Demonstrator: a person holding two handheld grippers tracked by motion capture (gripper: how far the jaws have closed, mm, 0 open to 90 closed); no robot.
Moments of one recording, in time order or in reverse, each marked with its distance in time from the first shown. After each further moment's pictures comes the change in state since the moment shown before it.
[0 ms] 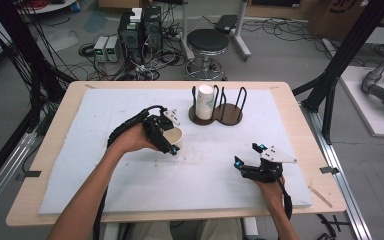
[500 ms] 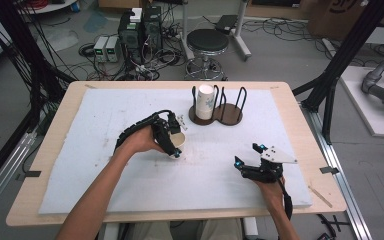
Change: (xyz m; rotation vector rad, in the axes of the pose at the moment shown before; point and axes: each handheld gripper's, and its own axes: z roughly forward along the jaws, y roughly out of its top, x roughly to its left) left arm 0.007 0.005 0.033 0.120 0.008 -0.001; right arm 0.000 0.000 -0.001 -0.005 0.001 0.004
